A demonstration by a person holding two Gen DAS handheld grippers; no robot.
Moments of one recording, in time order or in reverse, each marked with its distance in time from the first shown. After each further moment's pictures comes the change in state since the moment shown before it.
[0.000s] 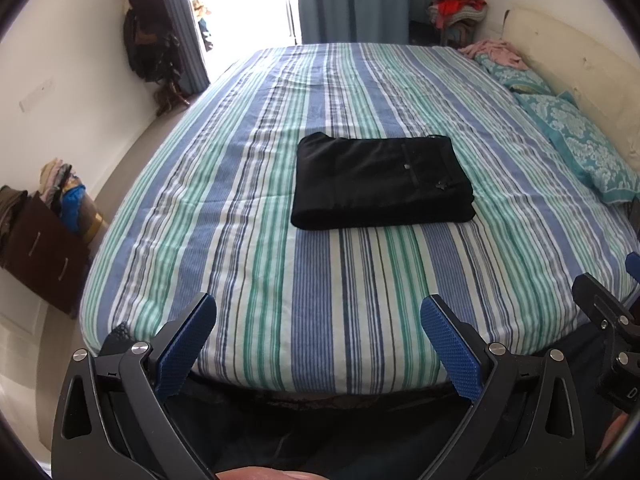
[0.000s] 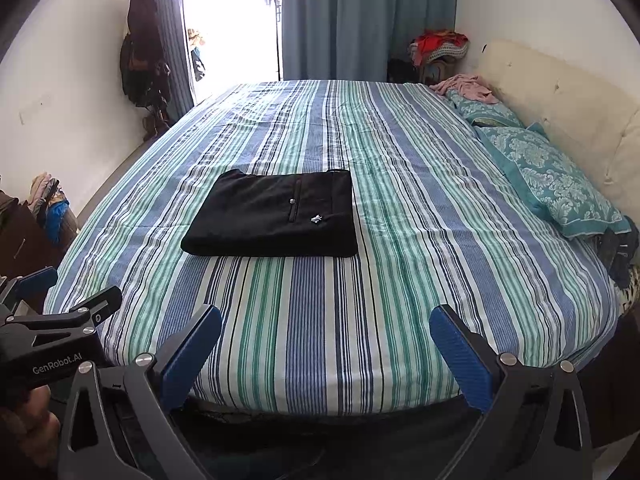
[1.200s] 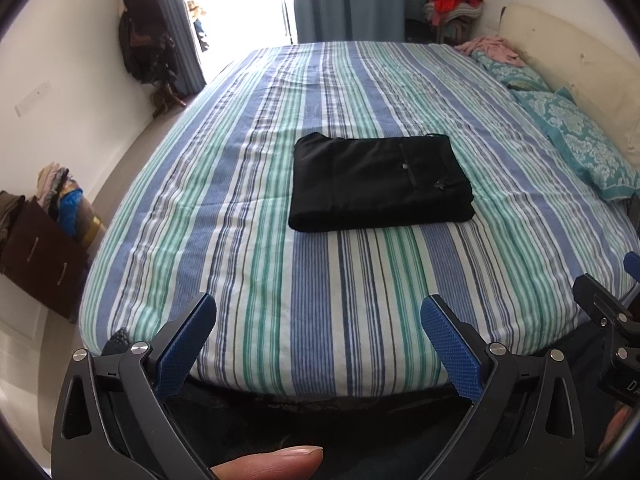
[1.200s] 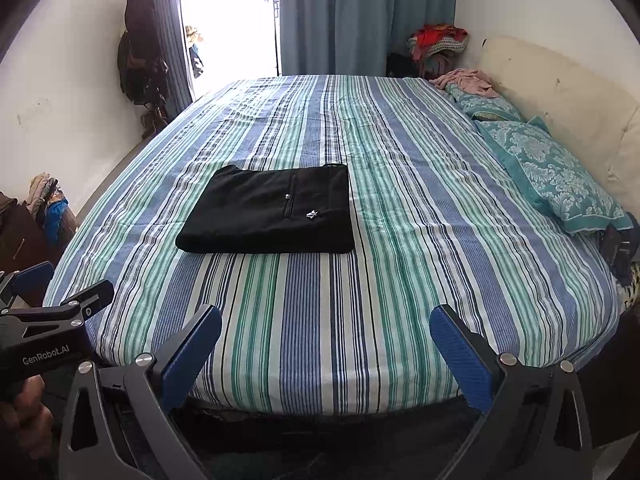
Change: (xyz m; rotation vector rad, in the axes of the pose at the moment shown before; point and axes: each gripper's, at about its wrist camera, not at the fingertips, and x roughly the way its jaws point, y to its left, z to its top) left arm 0.003 -0.003 0.004 0.019 0.005 0.003; right arm 0.010 -0.009 0.001 0.004 0.015 0.003
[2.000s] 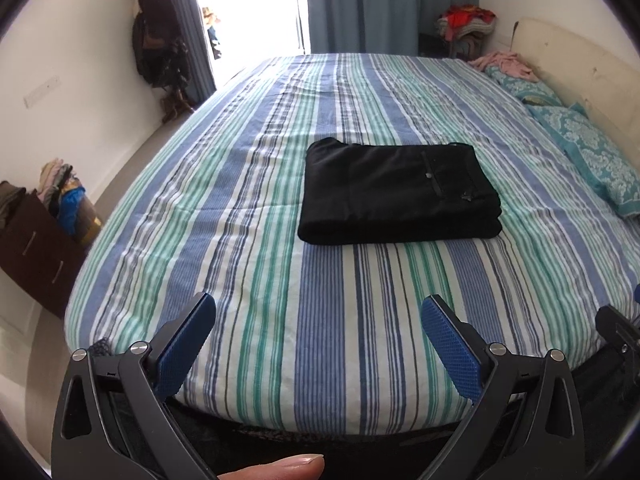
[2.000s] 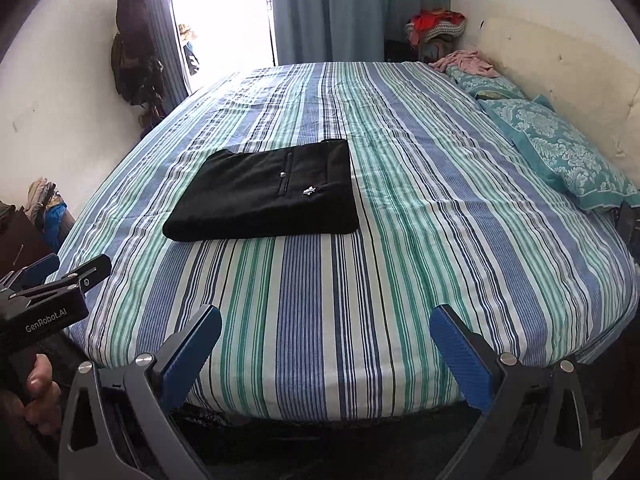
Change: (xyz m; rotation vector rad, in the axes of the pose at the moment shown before) left arm 0.046 0.010 -0.004 -0.024 -0.060 0.041; right arm 0.043 -0.008 -0.023 0.040 0.017 0.023
